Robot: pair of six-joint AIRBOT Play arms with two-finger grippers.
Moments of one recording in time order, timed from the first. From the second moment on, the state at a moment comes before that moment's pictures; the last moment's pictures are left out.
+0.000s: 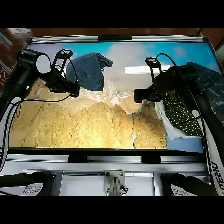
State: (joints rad) left arm -0.37 -1.49 1.66 1.59 -1.45 -1.64; right arm 0.32 -1.35 1.38 1.73 -1.24 -1.46
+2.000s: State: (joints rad) left arm -0.14 -1.74 1.75 1.52 -0.95 -1.72; right arm 0.32 -1.34 1.38 1.75 -1.20 -1.46
